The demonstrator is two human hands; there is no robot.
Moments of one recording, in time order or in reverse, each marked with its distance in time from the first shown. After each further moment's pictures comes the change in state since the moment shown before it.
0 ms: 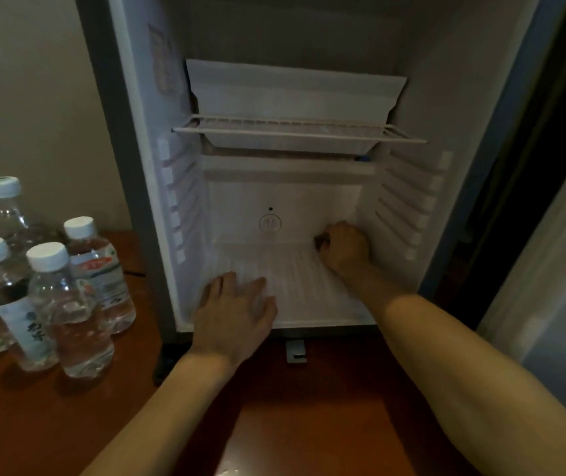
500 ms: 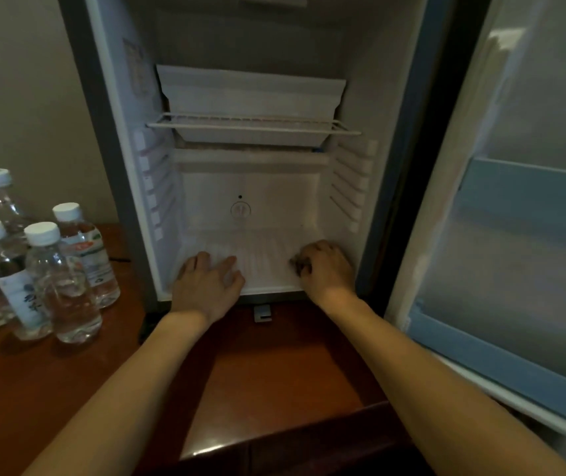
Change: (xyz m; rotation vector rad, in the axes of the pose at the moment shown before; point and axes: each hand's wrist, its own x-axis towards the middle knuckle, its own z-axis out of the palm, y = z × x) left_hand -0.003 0.000 -0.002 0.019 -0.097 -0.024; right_hand -0.135 0.012 -0.039 0.136 -0.001 -0.005
